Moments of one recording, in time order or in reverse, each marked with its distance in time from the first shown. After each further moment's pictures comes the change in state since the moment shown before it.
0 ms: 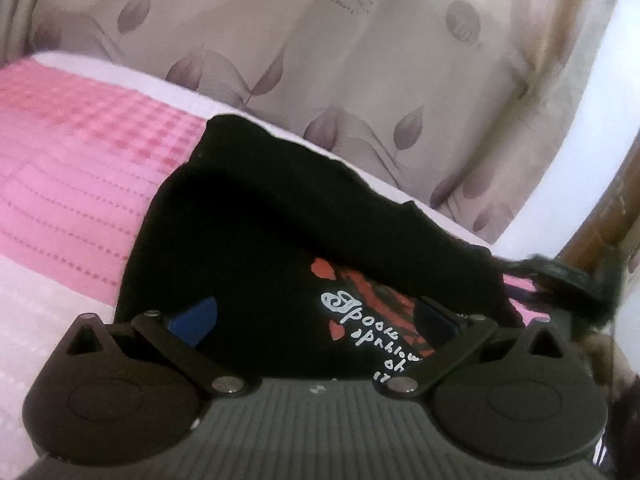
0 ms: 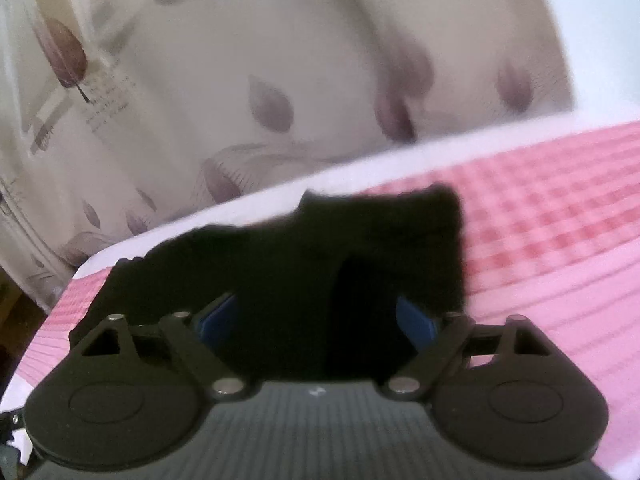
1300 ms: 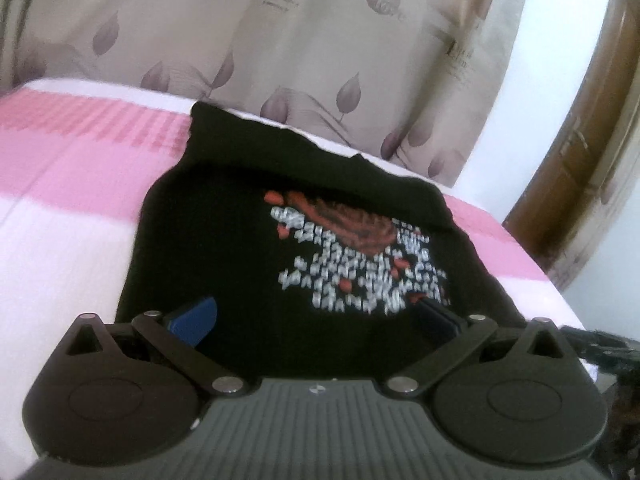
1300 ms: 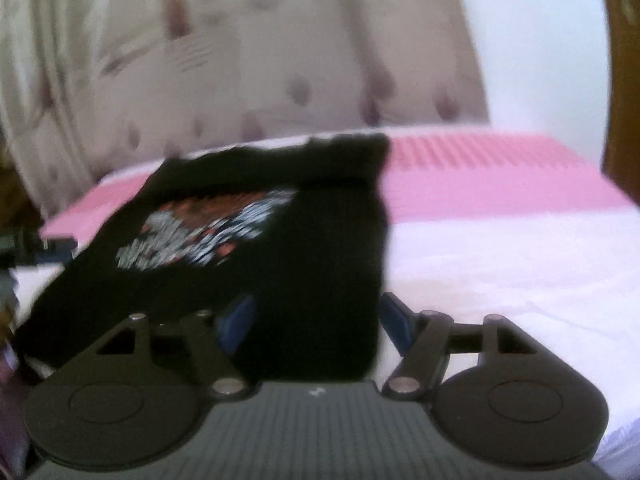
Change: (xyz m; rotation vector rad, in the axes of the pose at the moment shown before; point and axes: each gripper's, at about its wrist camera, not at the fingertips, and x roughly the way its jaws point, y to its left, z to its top) left arm -0.103 -0.030 -0.057 0.142 0.071 -0.037; right arm -0.219 0.046 -0.180 -0.293 -0.072 -0.152
